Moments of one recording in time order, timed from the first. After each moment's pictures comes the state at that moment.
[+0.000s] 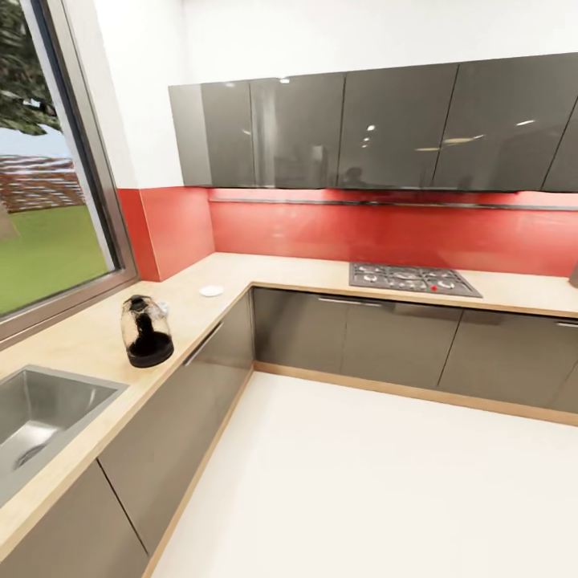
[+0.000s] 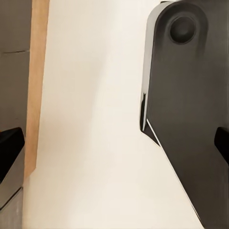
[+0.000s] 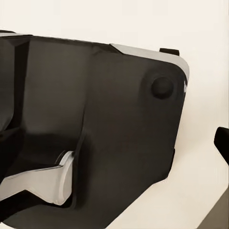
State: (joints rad) left arm 0.04 0.03 0.03 -0.04 -0.02 -0.12 0.18; right arm -0.10 -0.02 0.24 -0.05 -0.15 -0.03 0.20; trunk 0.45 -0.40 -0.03
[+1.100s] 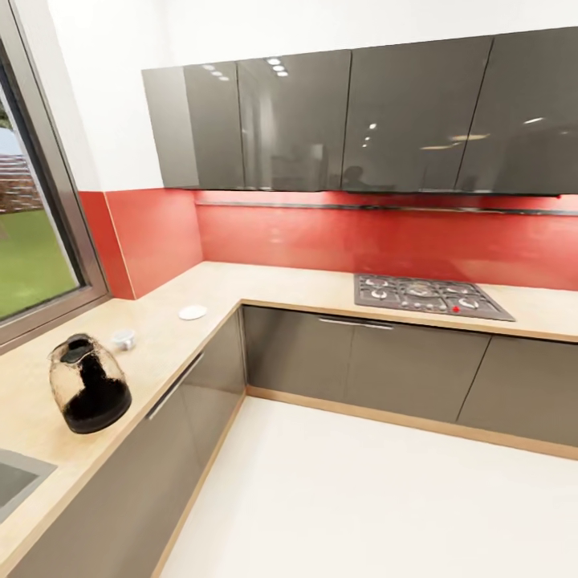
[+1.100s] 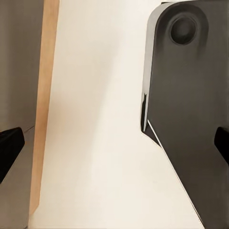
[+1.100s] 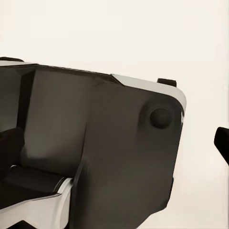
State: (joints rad) left arm 0.04 0.03 0.03 -0.04 -0.02 -0.13 0.18; right arm -0.10 -0.02 0.24 -0.08 -0.15 -0.12 0.20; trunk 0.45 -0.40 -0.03
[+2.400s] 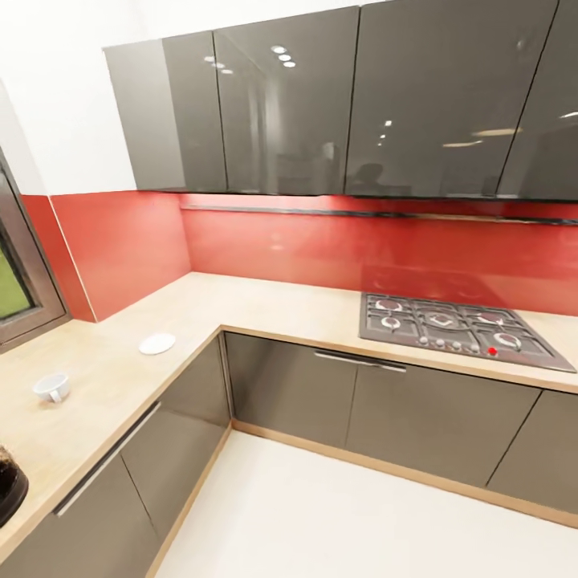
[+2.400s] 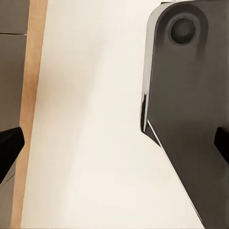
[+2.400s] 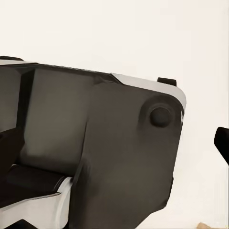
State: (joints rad) left arm 0.04 0.03 0.03 -0.04 -0.02 -0.13 0.18; right arm -0.10 -0.02 0.24 -0.07 -0.15 -0.12 0.20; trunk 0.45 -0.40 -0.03
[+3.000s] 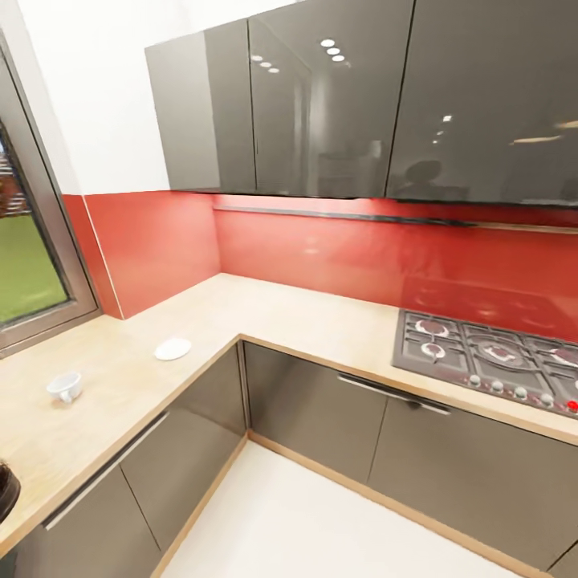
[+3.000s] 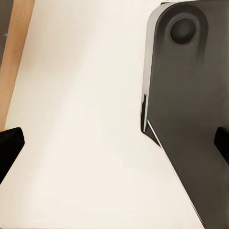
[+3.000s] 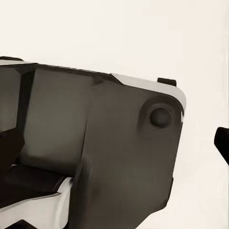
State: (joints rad) left arm 0.04 0.03 0.03 -0.04 -0.02 -0.13 0.18; right arm -0.10 -0.02 0.24 -0.07 -0.15 -0.12 0.20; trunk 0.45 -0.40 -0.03
